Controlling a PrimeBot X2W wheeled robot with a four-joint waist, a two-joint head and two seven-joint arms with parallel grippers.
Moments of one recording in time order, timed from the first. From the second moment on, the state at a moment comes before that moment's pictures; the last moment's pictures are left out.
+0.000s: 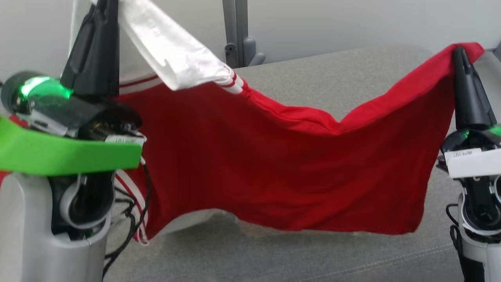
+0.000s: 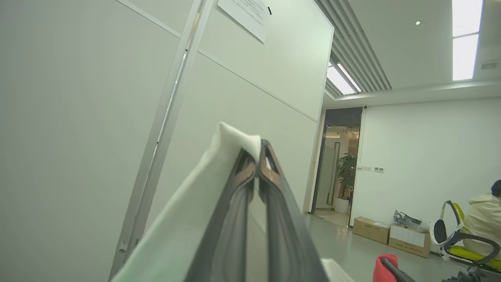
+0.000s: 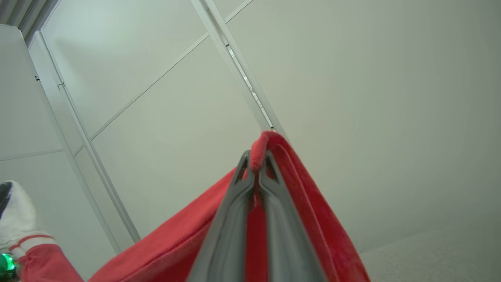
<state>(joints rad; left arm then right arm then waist) -0.48 0.19 -0.20 -0.43 -0.82 -0.03 0.06 -0.23 -0.15 -0.06 -0.33 0.79 0.13 0.02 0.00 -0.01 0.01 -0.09</state>
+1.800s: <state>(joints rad) -1.52 0.29 -0.32 0.78 -0.46 -0.13 -0.26 -1.30 -0.12 0.28 0.76 0.83 0.13 -0.26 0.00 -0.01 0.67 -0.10</state>
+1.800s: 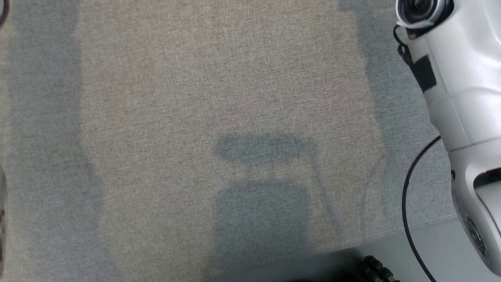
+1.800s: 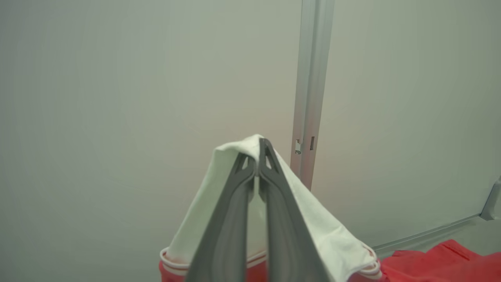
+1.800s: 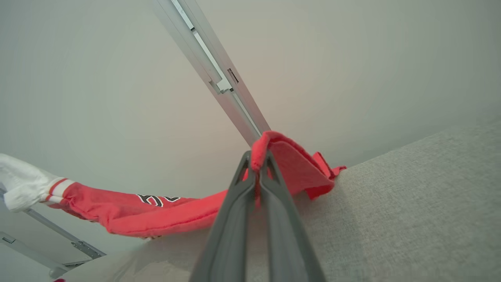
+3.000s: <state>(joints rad) 0.06 0.06 -0.14 0.13 -0.62 -0.13 -0.26 -0.18 -0.06 -0.03 0.26 0.70 0.13 -0.26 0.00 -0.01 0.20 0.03</state>
